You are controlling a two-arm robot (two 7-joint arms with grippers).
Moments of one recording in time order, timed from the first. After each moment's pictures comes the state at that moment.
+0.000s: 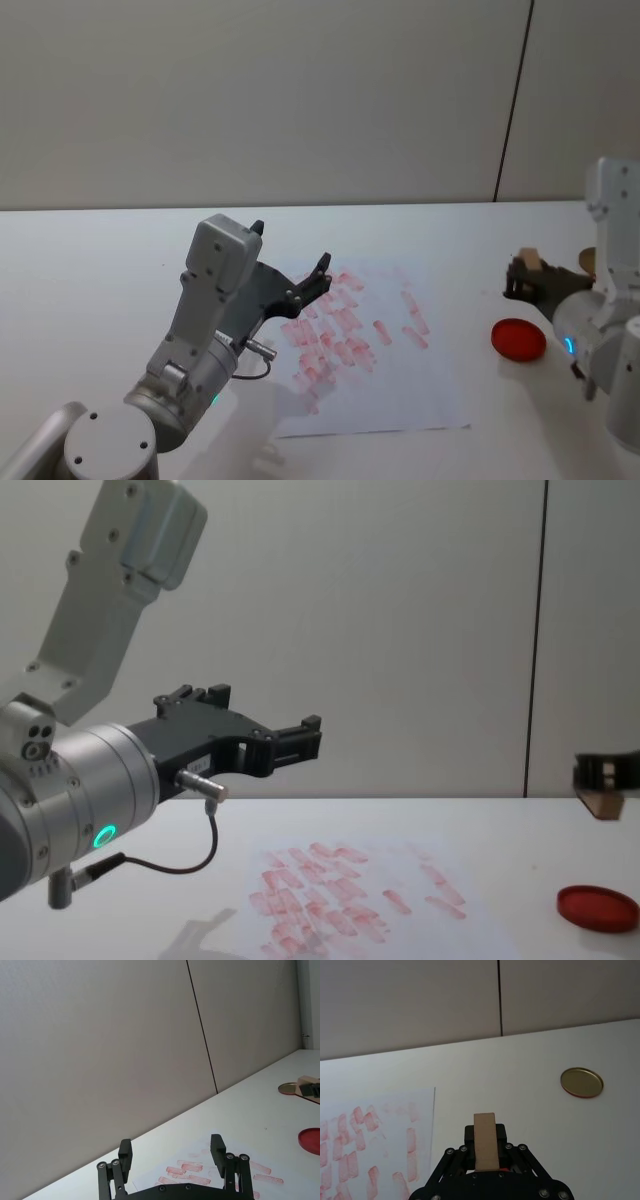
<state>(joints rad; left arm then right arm) -0.24 0.38 0.45 -1.63 -0.20 0.01 -0.01 0.25 0.03 -0.15 -1.63 0.25 0.64 -0.22</state>
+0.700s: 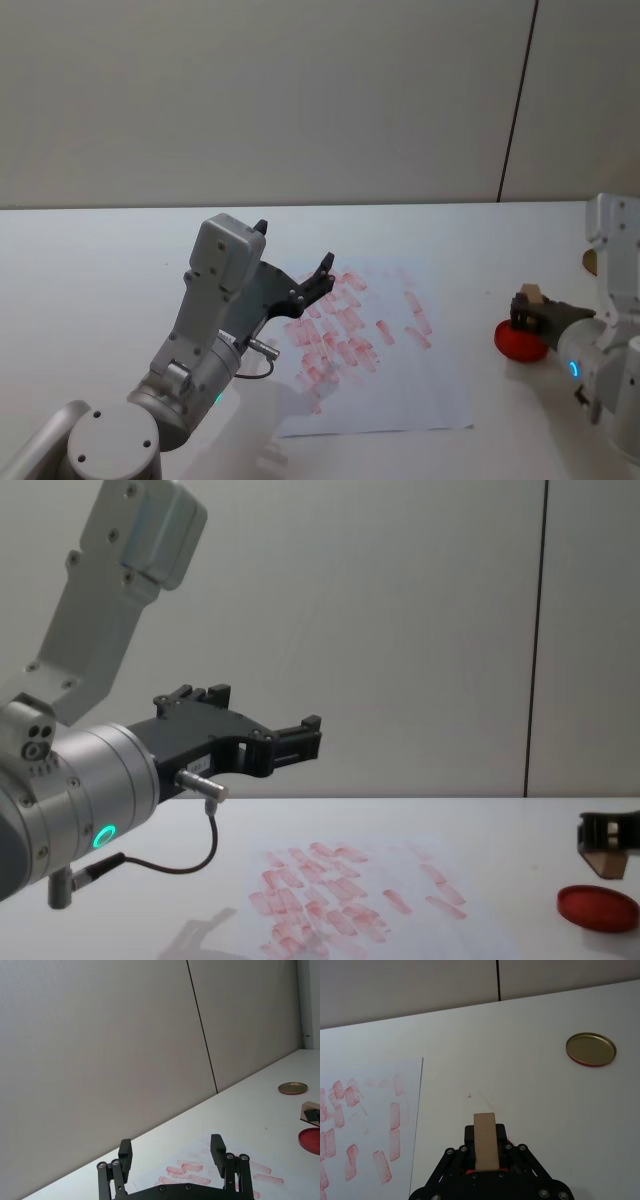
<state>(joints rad) -0.24 0.38 0.45 -1.63 -0.20 0.01 -0.01 0.25 0.03 -0.12 -1.55 0.27 0.66 -0.18</state>
